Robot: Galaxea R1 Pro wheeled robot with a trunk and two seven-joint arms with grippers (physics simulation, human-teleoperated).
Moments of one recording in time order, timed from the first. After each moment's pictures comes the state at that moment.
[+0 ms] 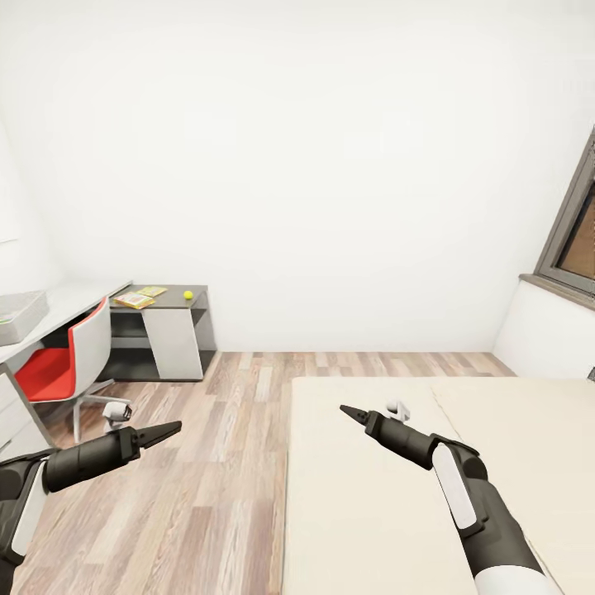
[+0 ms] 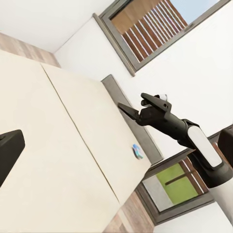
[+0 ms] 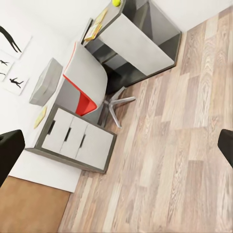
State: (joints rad) left arm -0.37 0.25 0.38 -1.29 0.19 0.98 -1.38; right arm -0.46 0.01 -0.16 -1.16 -0.47 0.76 0.56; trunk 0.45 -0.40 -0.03
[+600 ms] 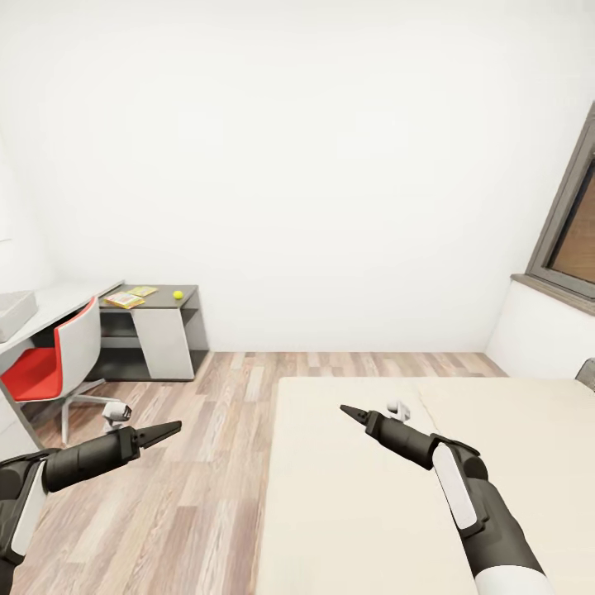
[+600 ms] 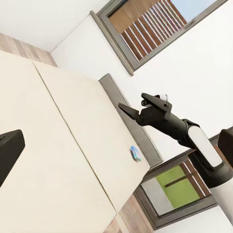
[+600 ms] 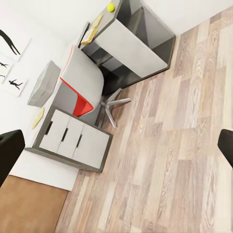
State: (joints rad) left arm -0.37 0.26 0.38 -1.29 0.19 0.98 -1.38; right arm -0.46 0.01 -0.16 -1.16 -0.47 0.76 0.56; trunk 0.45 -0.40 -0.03
